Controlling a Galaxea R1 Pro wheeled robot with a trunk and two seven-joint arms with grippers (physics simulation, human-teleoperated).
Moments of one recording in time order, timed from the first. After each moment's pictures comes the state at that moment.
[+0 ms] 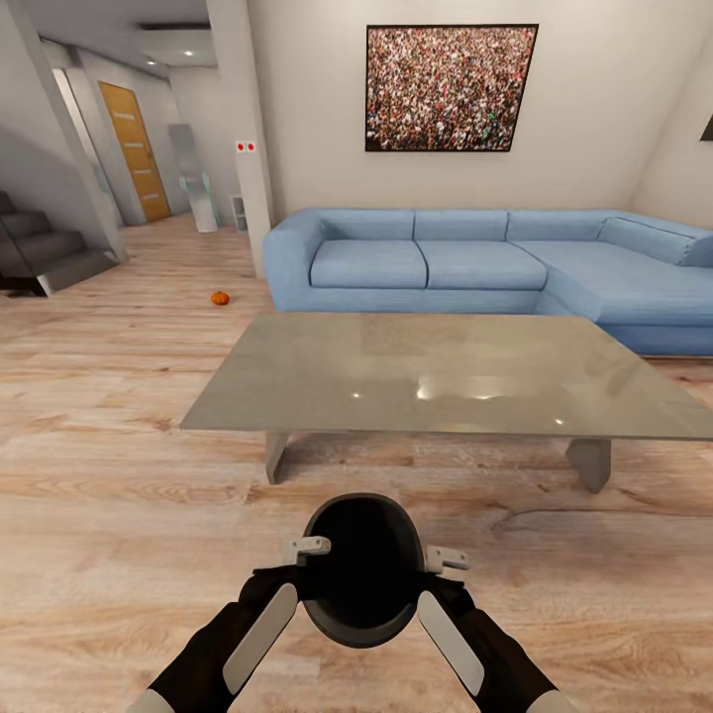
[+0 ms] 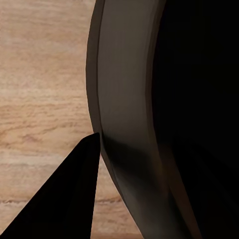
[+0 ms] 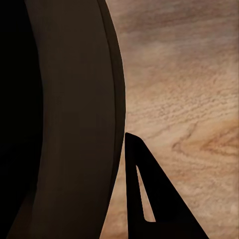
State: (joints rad) left arm -0.45 -0.02 -0.53 -1.04 0.73 0.60 0.57; right arm -0.46 0.05 0.47 -0.90 -0.69 0.45 -0.61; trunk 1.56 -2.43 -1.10
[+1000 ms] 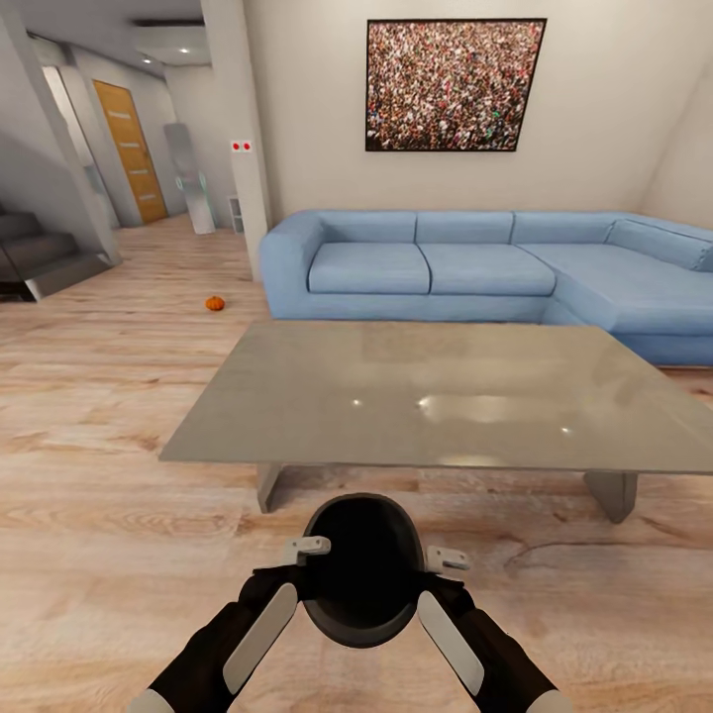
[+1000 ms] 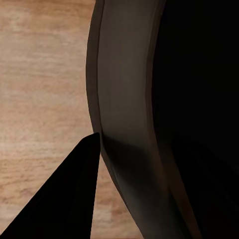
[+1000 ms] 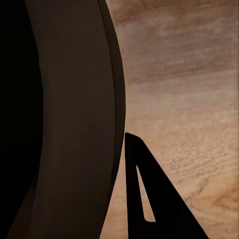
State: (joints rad) left arm -0.45 -0.02 -0.53 -1.04 0.73 0.60 0.57; right arm -0.46 0.05 0.47 -0.90 -0.69 0.46 -0.61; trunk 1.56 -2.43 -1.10
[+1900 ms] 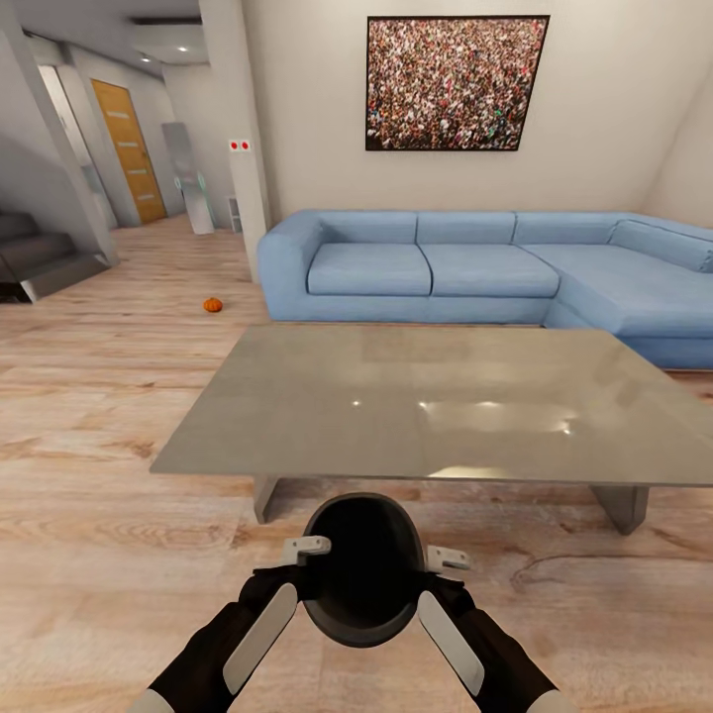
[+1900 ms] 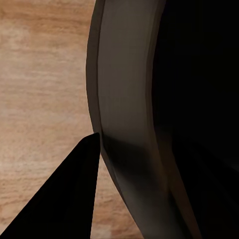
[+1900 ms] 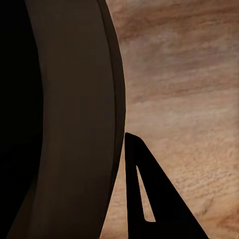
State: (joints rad) left arm -0.45 -0.02 -0.53 -1.04 0.73 0.60 0.57; right arm -0.46 0.05 0.48 -0.91 -0.69 0.45 -0.61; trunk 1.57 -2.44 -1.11
